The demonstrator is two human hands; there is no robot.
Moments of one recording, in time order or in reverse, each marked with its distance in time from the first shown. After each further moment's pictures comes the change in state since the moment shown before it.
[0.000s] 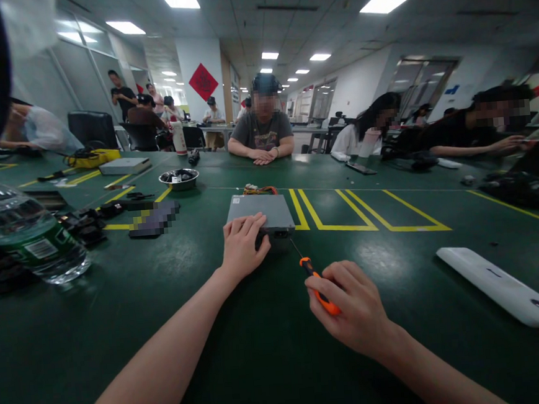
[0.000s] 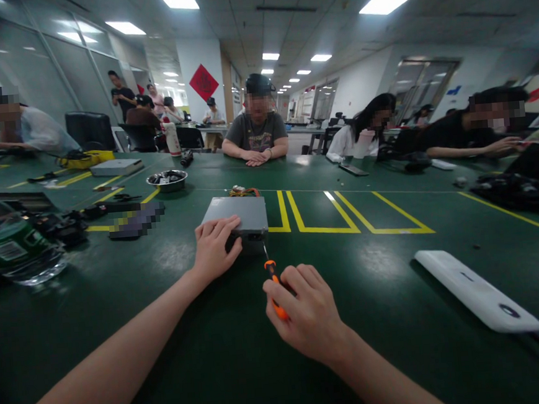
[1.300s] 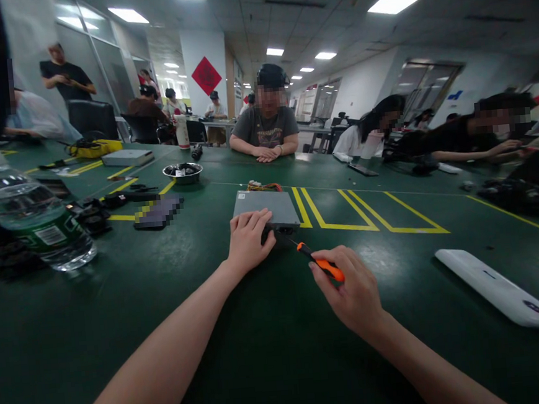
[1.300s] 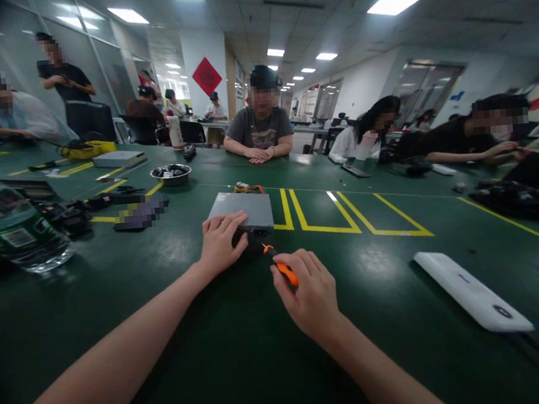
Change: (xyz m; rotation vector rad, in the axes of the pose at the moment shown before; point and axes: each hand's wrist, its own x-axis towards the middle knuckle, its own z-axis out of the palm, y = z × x) left_hand 0.000 0.000 0.000 -0.036 0.004 -0.011; right_hand 0.009 0.001 0.009 0.084 0.064 0.231
